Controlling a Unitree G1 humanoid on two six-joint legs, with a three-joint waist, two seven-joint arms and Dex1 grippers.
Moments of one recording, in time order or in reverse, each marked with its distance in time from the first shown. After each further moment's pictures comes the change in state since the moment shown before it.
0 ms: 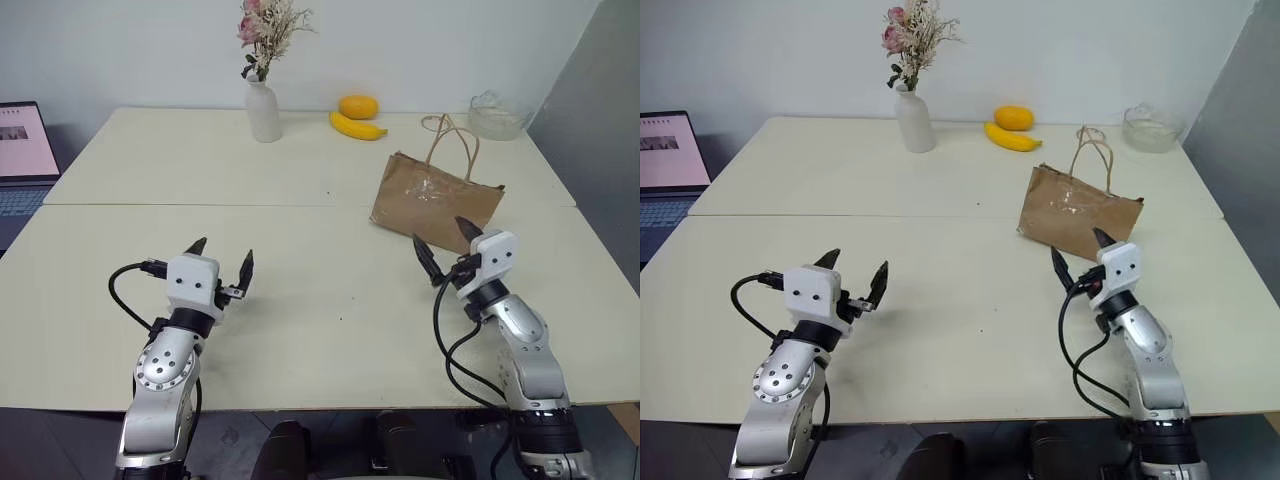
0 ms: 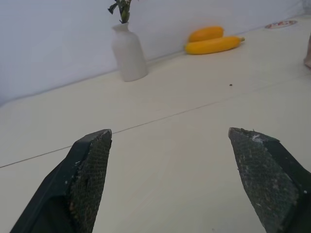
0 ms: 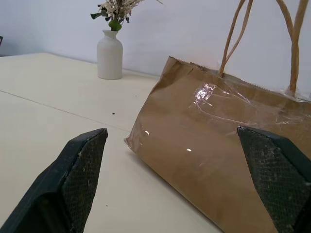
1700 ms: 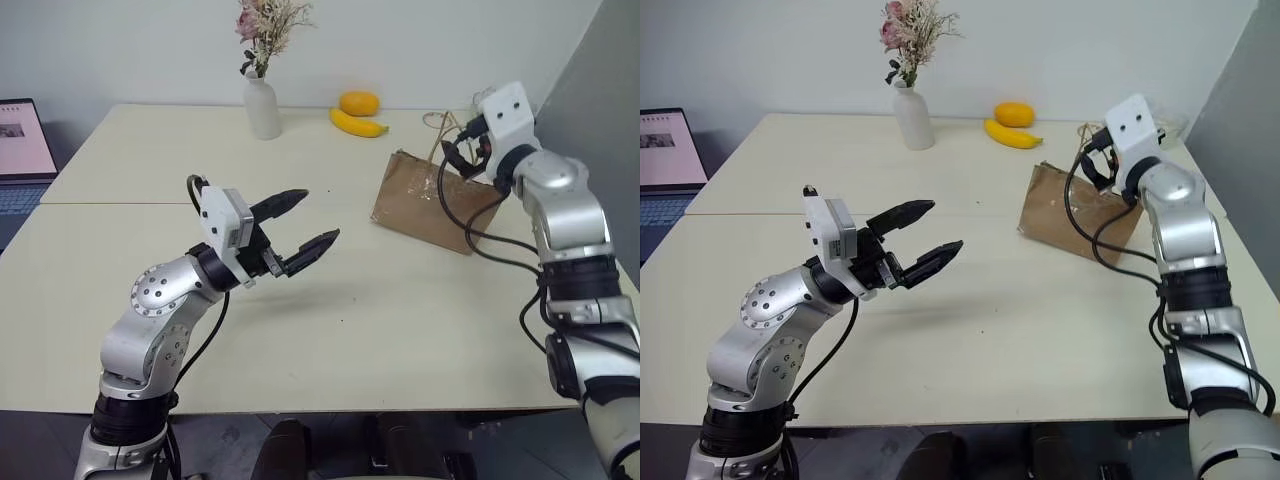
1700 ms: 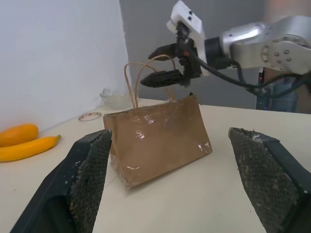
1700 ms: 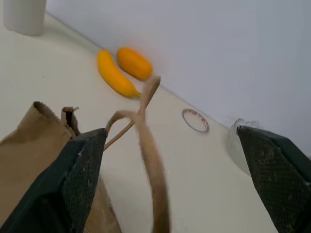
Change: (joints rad) left arm -0.353 0.198 -0.087 -0.088 -0.485 0.240 -0.500; right arm -0.823 -0.299 0.094 0.469 -0.221 0.475 0.032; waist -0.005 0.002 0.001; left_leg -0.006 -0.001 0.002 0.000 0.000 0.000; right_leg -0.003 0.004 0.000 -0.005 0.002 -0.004
